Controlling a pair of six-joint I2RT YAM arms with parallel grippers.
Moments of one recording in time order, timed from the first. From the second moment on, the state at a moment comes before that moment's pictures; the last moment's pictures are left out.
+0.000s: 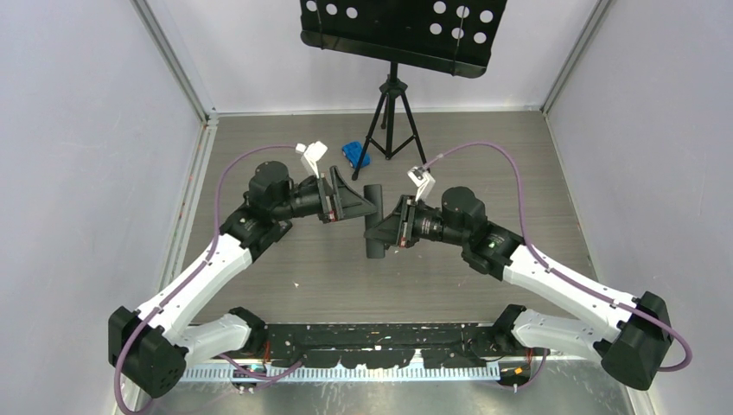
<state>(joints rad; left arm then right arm) -0.53 1.07 0.87 0.07 0.75 -0.95 0.81 1.03 0.78 0.08 -0.42 0.87</state>
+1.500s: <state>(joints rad) -0.52 1.10 0.91 -0.48 0.17 -0.54 0.38 2.10 1.55 -0.85 0.52 0.54</state>
